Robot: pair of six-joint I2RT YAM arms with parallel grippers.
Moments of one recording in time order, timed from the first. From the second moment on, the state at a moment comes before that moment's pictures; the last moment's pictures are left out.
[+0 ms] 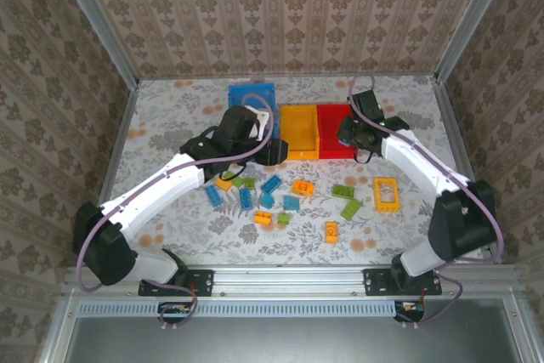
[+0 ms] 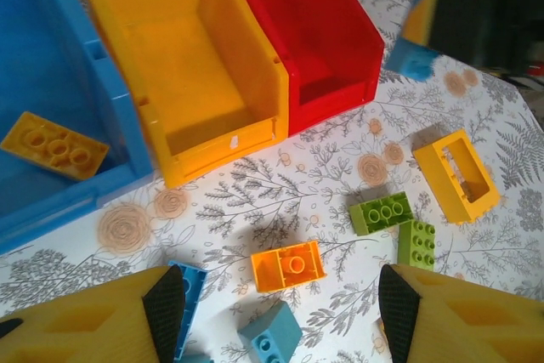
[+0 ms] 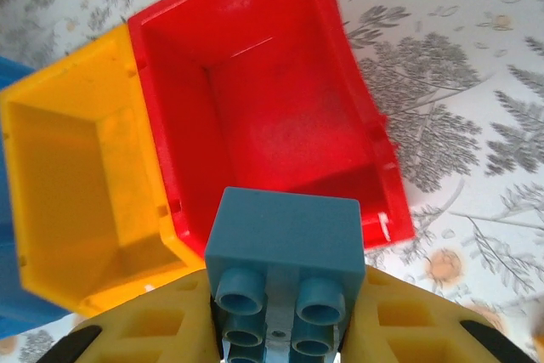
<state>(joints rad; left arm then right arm) -0.77 1.39 1.19 -0.49 0.15 -0.41 0.30 1.56 1.22 -0.60 0.12 0.66</state>
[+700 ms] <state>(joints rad) -0.80 1.43 1.22 -0.48 0.10 -0.41 0.27 1.92 1.43 -0.64 0.09 0.58</state>
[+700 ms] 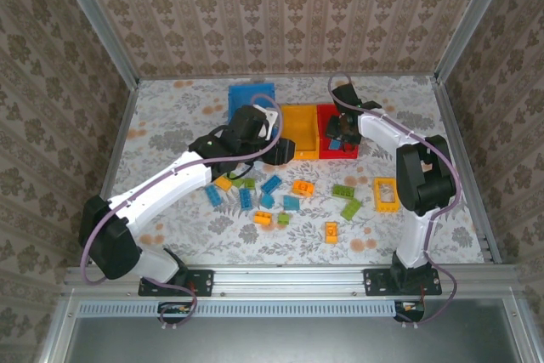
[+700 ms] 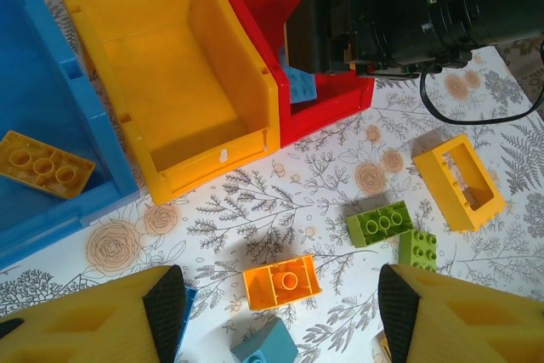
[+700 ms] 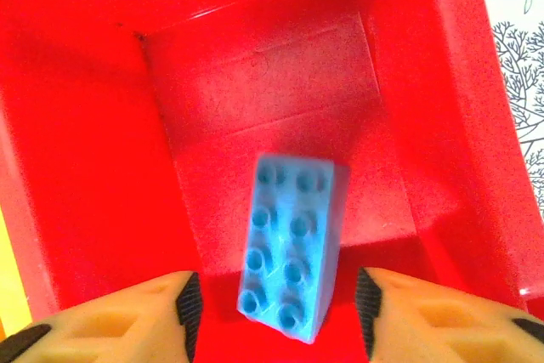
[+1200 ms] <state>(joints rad) -0.80 1.41 1.21 -0.58 0.14 -0.31 0.28 1.39 1.13 -0.74 0.07 0.76</state>
